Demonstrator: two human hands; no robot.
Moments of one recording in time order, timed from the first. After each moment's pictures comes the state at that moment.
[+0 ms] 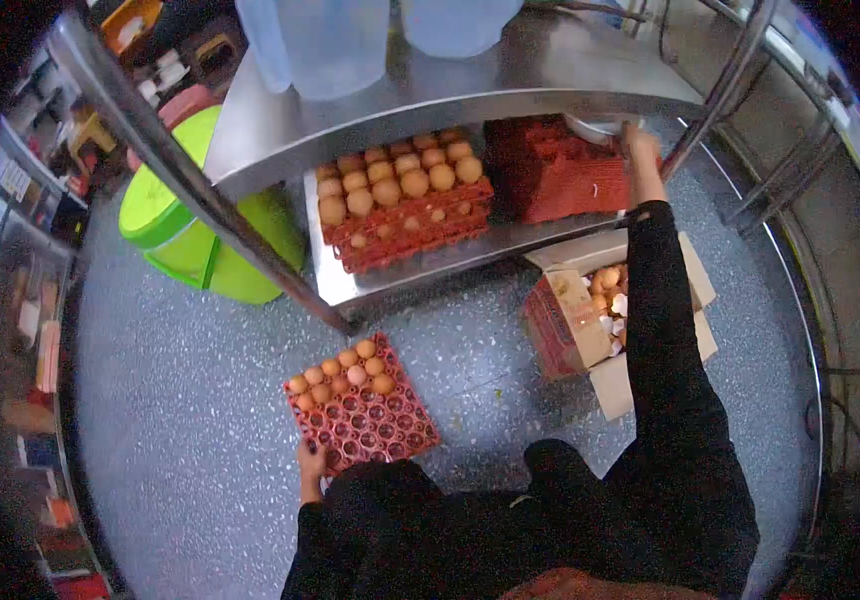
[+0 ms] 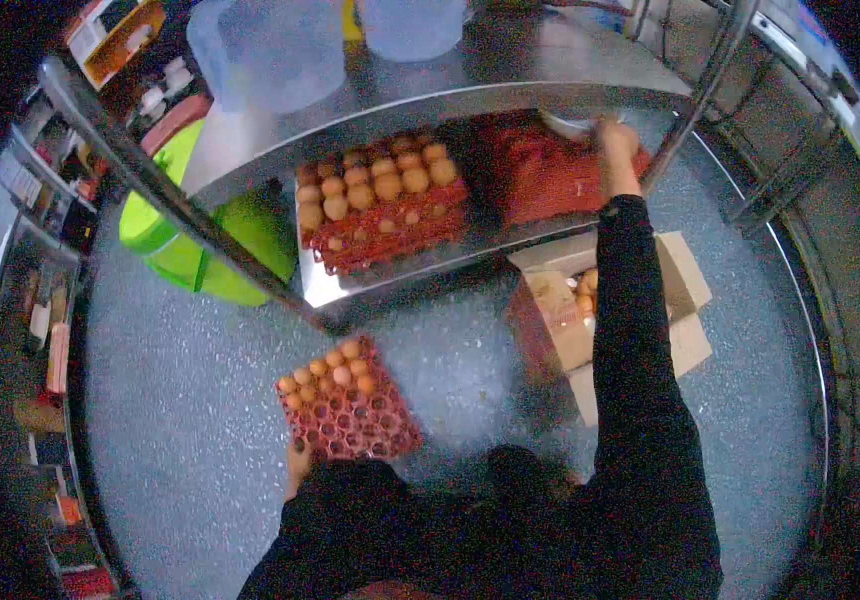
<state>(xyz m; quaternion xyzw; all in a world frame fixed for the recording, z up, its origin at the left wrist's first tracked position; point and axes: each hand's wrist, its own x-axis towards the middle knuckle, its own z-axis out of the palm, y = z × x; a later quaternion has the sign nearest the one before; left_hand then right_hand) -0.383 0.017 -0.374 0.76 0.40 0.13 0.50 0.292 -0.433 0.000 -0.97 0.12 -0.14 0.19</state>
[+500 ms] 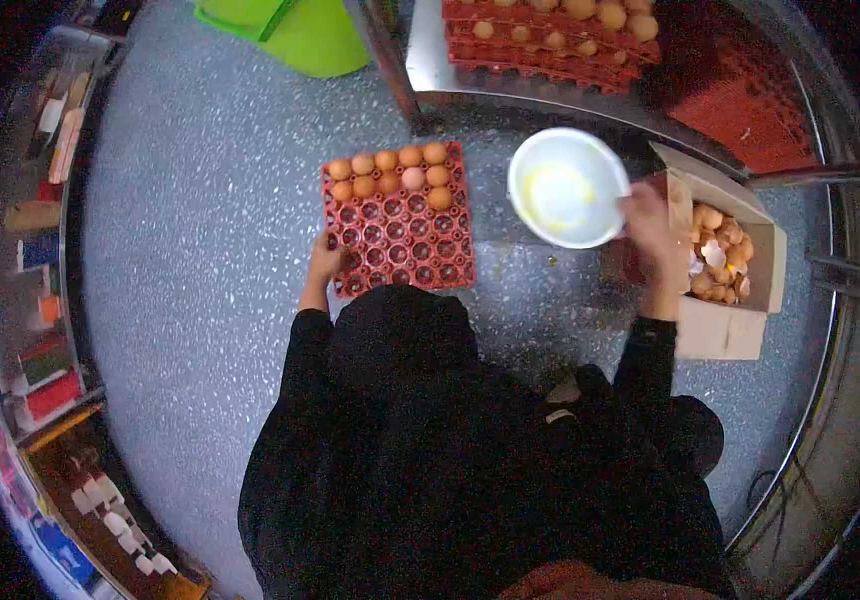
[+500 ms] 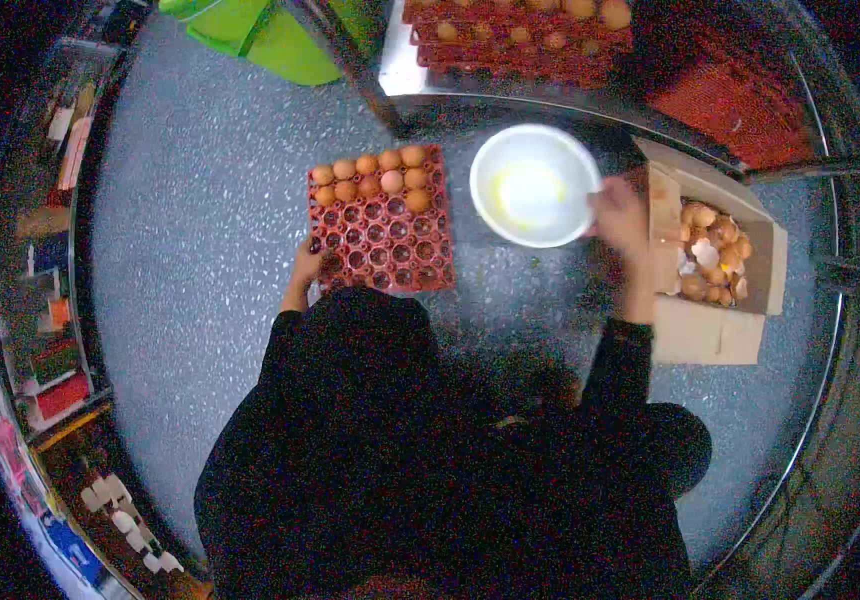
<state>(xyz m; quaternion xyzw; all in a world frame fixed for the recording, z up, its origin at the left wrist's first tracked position) -0.379 0.021 -0.368 0.73 0.43 0.05 0.53 0.003 -0.360 -0.174 -0.80 -0.14 0.26 0.51</state>
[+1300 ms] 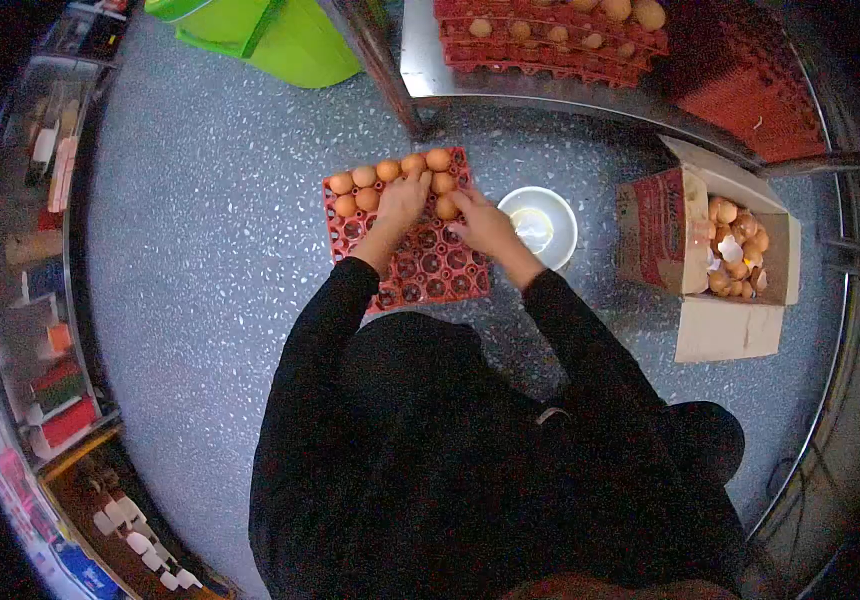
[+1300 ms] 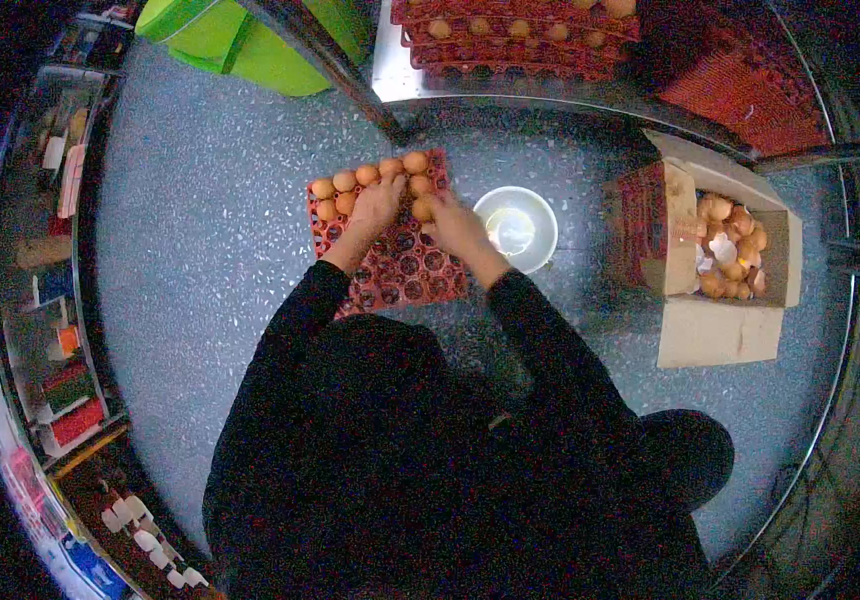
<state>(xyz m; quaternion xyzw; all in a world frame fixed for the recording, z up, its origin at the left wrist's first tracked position) -0.191 -0.026 -0.299 0.99 0.10 -0.06 0.03 -0.118 -0.191 -0.287 -0.81 -0.47 0.20 0.28</state>
